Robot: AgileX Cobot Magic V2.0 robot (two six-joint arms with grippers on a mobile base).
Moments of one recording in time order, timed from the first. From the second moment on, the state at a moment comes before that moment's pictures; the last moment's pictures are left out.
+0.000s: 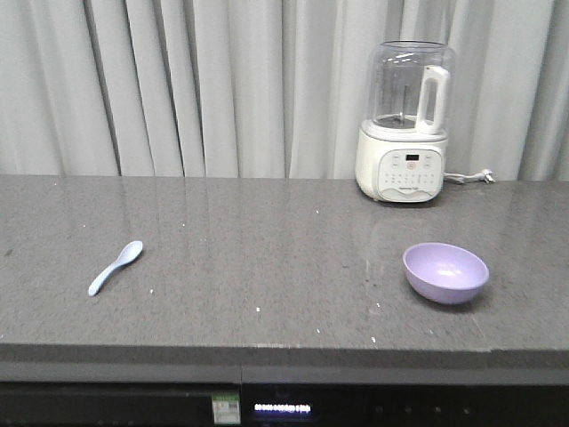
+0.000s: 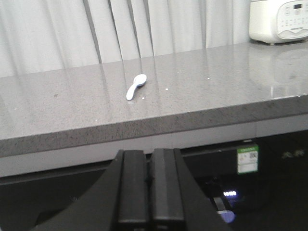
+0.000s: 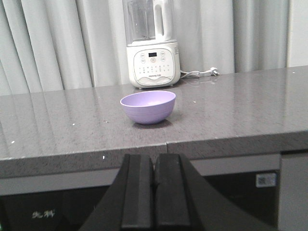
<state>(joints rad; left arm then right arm) -0.10 -0.01 0.03 0.04 0.11 0.04 -0.05 -0.01 0.03 0.01 0.04 0.09</state>
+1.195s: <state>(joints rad) -0.10 -0.01 0.03 0.04 0.11 0.04 -0.05 -0.01 0.03 0.01 0.04 0.09</state>
